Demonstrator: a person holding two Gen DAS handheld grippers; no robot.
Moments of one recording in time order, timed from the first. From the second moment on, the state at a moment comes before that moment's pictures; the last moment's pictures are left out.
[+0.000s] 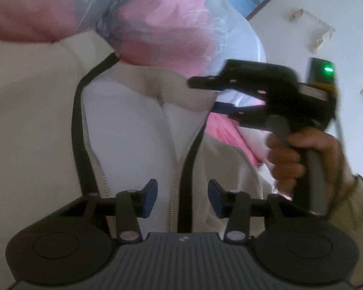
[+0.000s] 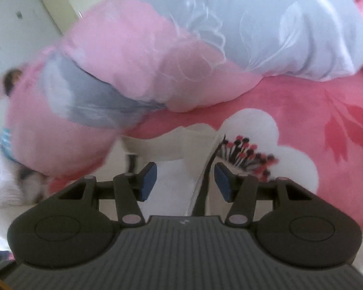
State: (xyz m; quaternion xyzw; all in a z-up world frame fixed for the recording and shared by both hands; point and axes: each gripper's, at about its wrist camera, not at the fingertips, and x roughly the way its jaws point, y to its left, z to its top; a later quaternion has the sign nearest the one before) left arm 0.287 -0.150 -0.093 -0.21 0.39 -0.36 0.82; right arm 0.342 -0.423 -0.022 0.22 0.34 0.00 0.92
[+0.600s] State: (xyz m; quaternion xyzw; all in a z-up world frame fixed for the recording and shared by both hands) left arm 0.300 -0.123 -0.115 -0.30 0.39 -0.36 0.80; right arm 0.392 -0.362 -0.031 0.22 0.31 0.09 0.92
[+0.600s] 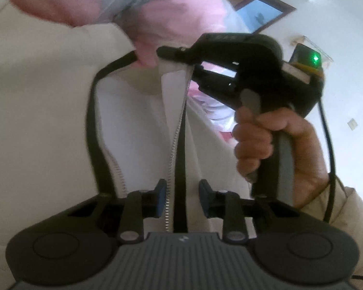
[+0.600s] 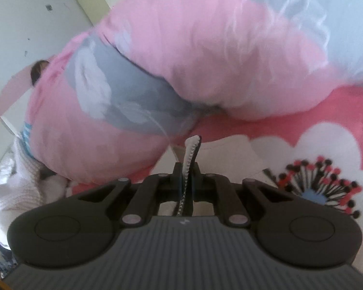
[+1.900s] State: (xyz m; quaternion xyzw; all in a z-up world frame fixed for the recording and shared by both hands) left arm 0.309 -0.119 -0.120 -0.31 0.40 -0.33 0.80; right arm 0.446 -0.405 -0.056 0.18 0.34 0.07 0.92
